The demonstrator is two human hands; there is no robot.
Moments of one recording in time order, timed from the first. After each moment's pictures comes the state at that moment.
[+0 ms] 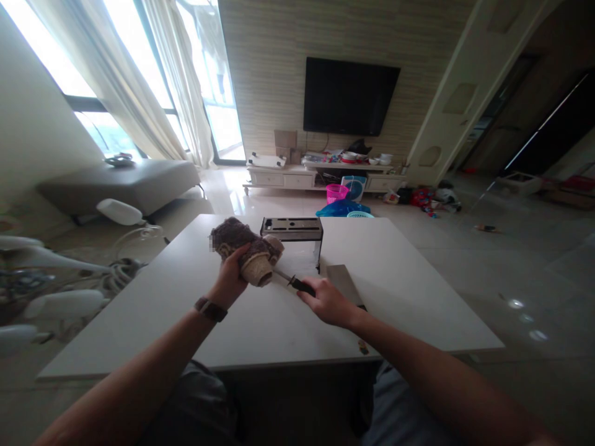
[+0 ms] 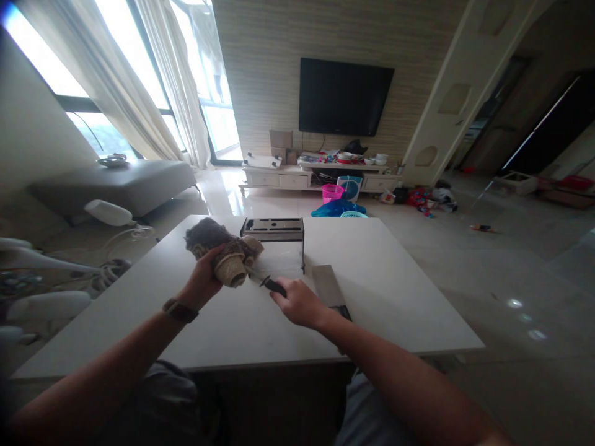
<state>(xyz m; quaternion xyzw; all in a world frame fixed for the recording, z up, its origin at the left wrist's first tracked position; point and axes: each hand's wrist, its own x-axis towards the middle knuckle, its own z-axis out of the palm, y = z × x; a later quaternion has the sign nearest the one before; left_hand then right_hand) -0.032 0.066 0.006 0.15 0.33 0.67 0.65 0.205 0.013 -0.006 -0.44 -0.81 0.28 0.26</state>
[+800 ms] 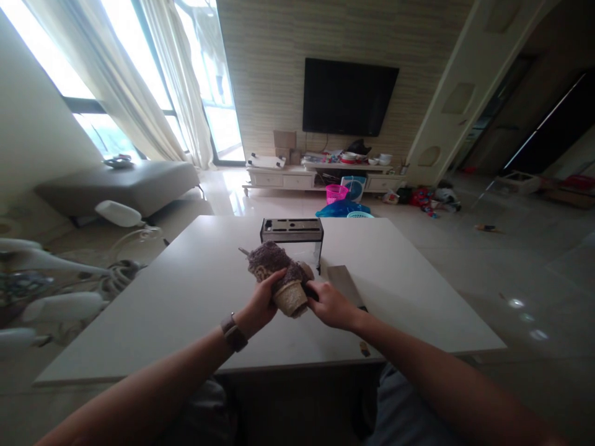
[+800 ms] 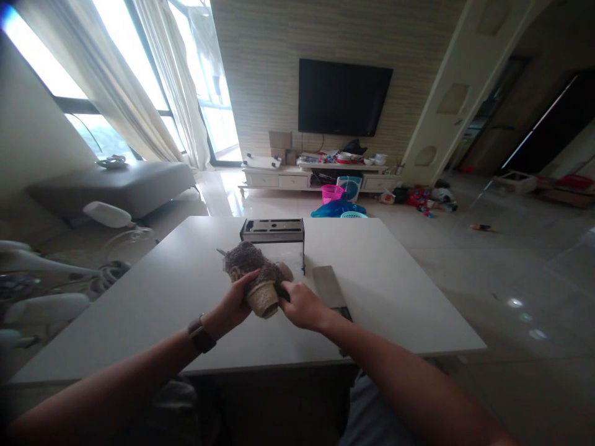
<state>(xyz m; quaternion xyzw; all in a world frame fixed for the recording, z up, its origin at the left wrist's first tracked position) 0.021 0.032 -0.027 0.18 0.39 0.56 0.71 0.205 0.016 -0.010 -0.45 -0.81 0.30 0.24</state>
